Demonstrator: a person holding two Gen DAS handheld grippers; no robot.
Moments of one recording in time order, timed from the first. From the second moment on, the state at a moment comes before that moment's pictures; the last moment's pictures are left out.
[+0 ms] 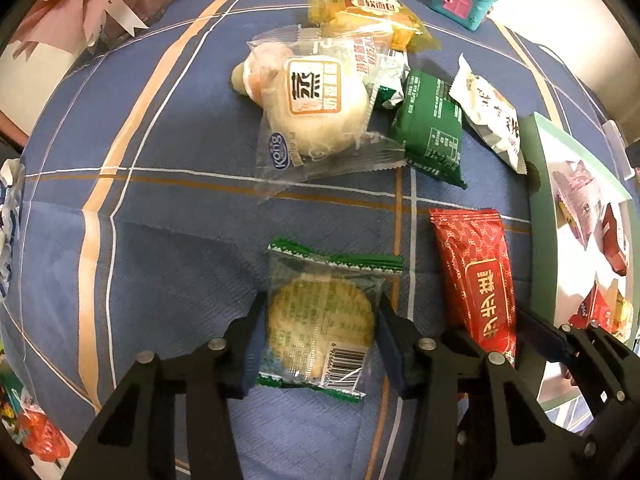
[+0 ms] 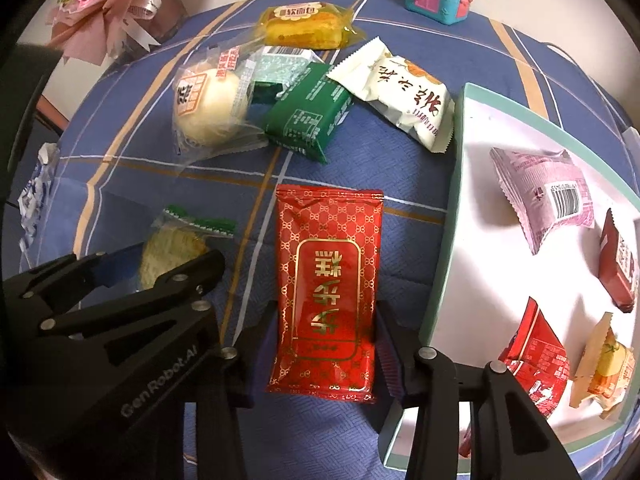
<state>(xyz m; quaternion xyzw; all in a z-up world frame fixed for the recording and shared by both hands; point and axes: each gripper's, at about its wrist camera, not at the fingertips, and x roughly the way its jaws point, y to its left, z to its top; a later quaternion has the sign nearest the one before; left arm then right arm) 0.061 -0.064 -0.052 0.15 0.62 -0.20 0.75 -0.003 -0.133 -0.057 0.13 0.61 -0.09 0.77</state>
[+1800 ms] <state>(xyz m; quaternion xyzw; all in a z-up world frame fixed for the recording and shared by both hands) -0.022 -0.214 0.015 0.18 0.53 -0.35 0.75 -0.113 -0.342 0.019 0.31 0.49 -0.28 0.76</state>
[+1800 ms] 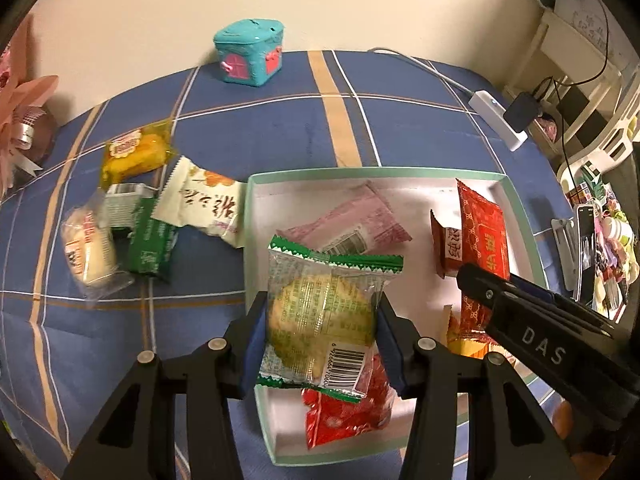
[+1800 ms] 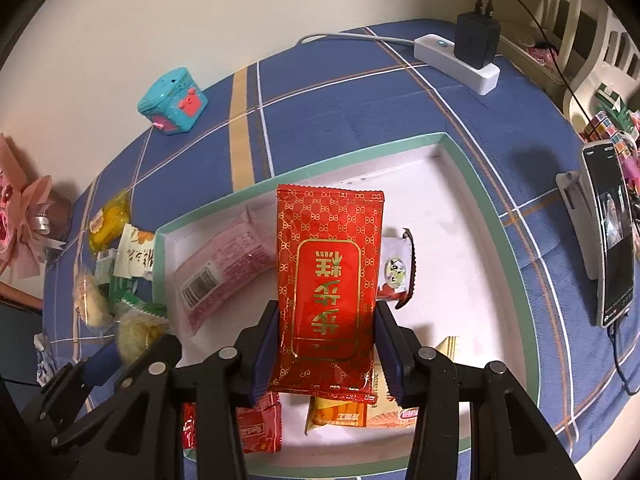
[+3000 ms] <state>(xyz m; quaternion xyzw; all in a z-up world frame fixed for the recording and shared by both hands) -0.006 -0.206 0.003 0.18 0.55 -0.30 0.75 -0.101 -0.339 0.013 0.29 0.52 -0.30 0.75</state>
